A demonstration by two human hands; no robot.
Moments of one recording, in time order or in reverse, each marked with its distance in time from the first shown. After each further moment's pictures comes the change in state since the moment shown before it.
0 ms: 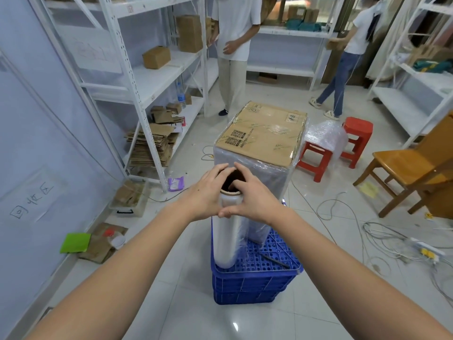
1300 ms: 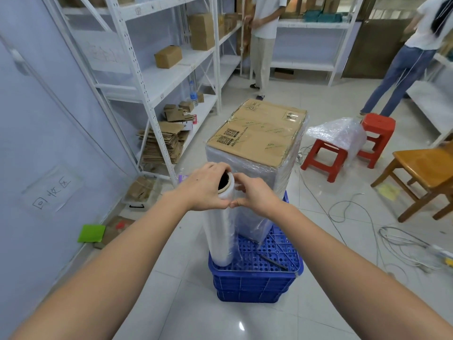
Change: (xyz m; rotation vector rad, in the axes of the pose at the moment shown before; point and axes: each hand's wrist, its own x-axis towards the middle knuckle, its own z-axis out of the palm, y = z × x) left_hand 0.026 0.036 -0.005 0.117 -0.012 -0.067; right_hand 0.002 0.054 -0.010 0.258 -0.087 0.029
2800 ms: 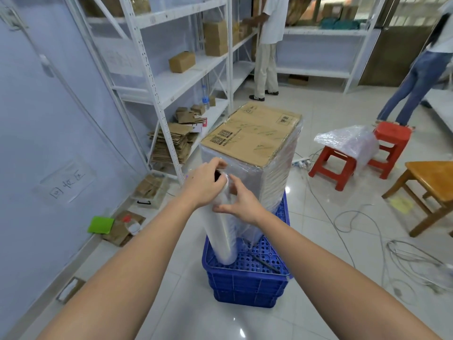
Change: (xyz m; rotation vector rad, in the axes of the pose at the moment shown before) left_hand 0.000 0.061 0.015 -0.261 0.248 -0.299; right_hand -0.030 0.018 0.011 0.326 -0.032 0.098
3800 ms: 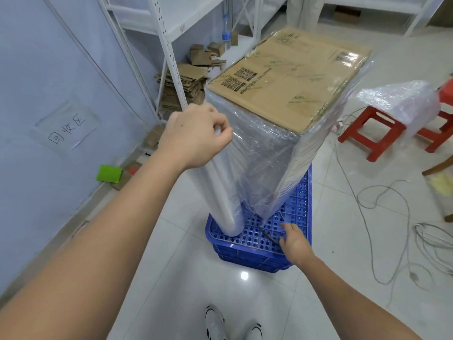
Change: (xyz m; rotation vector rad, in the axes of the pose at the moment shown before) left_hand 0.044 -0.032 0.000 0.352 0.028 -0.013; right_hand -0.024 0.296 0.048 -0.571 -0.115 0.428
